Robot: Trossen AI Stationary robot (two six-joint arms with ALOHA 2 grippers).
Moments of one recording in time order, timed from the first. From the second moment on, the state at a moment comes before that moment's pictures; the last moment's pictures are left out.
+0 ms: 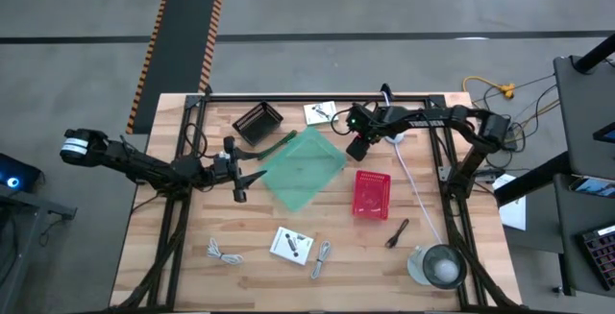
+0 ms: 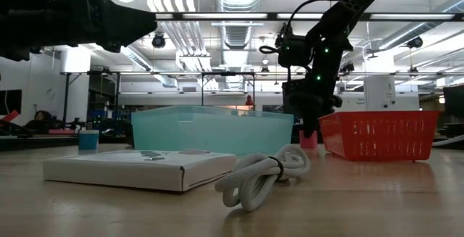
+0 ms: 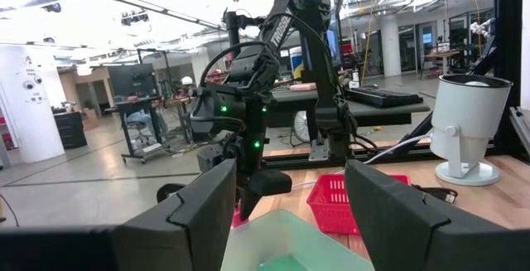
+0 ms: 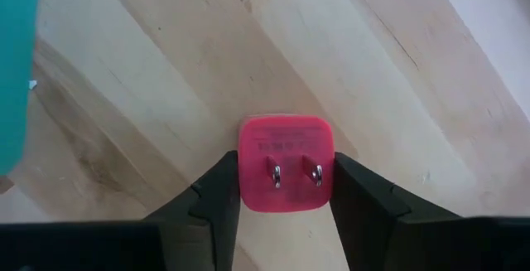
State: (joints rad) left arm -0.10 0.98 0.08 1.14 -0.30 0.20; right arm -0.48 1.71 0.99 -0.55 0.16 0.20
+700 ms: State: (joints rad) left arm -0.10 0.98 0.08 1.14 -0.30 0.20; right arm -0.44 1.54 0.99 -0.60 0.07 0.21
